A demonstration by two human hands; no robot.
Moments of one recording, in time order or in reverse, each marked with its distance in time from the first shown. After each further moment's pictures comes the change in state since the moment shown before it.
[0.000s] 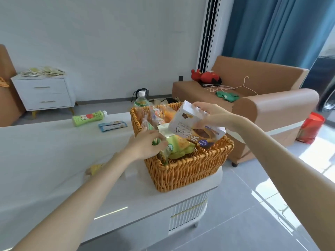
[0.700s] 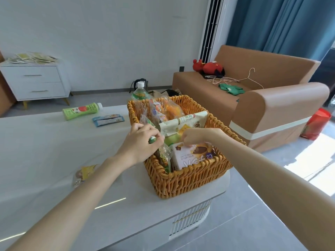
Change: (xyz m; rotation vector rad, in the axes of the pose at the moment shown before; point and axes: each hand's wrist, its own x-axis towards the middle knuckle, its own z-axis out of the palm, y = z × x) left_hand 0.024 -0.030 0.022 -0.150 0.200 0.055; right_hand 0.079 0.027 0.085 -0.534 -0.479 0.196
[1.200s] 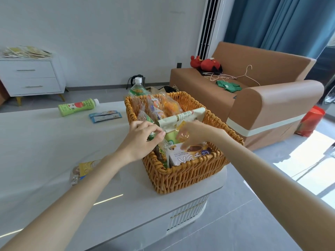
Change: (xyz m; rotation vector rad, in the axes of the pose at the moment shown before) left_hand -0.001 -0.001 0.005 -0.058 -0.011 0.027; right_hand -0.030 -0.005 0.006 -0.043 0.256 -0.143
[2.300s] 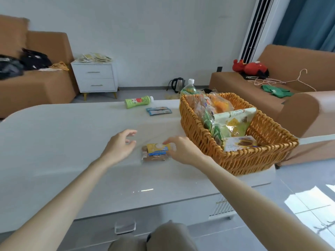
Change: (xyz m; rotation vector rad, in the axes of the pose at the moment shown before) left_hand -0.163 -0.104 -0.119 -0.076 0.185 -0.496; right_hand -0.003 -0.200 0.086 0.309 0.231 -0.186
